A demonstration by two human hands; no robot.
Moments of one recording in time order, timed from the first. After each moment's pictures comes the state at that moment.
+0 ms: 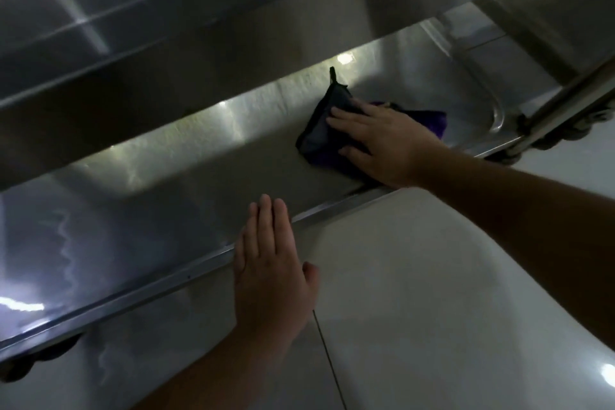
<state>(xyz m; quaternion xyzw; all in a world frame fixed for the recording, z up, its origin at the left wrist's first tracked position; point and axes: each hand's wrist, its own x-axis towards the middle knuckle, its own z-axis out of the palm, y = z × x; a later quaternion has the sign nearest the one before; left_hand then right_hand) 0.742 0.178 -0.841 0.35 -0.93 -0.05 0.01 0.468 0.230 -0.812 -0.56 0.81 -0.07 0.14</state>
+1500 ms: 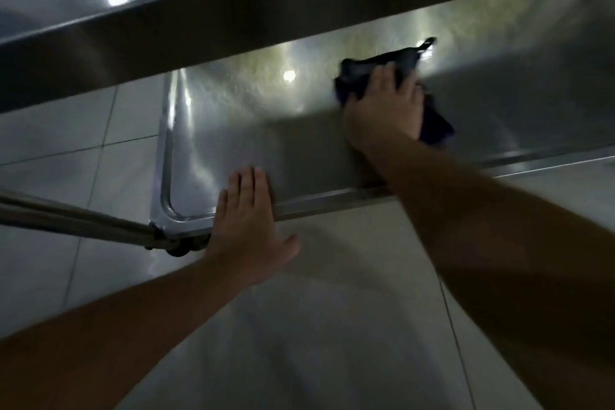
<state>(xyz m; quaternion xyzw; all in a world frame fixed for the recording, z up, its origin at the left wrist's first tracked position) 0.956 0.005 -0.821 0.41 -0.90 -0.07 -0.12 0.688 0.024 -0.812 -0.34 0.93 -0.10 0.14</state>
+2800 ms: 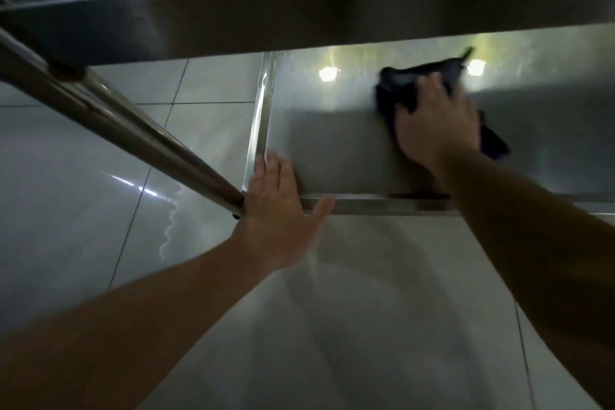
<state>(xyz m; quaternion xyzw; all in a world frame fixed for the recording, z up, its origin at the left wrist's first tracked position) 1.030 -0.039 -0.793 0.50 -0.84 -0.17 -0.11 0.760 -0.020 -0.820 -0.41 0.90 -0.13 0.11</state>
